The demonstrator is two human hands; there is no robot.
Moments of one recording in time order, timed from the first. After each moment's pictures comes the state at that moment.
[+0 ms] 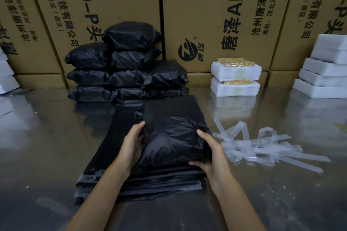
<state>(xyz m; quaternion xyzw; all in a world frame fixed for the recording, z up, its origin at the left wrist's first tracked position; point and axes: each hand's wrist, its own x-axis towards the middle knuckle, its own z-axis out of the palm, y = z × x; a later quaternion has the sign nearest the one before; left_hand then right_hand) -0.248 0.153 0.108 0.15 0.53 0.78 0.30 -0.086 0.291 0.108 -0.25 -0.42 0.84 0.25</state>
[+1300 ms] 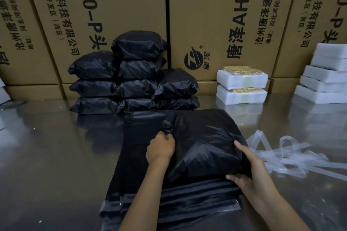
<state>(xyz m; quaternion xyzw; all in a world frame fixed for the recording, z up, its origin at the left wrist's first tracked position) -0.295 0.191 0.121 0.18 0.91 0.37 0.12 -0.089 0.285 0.116 -0.33 -0.39 0.80 0.32</state>
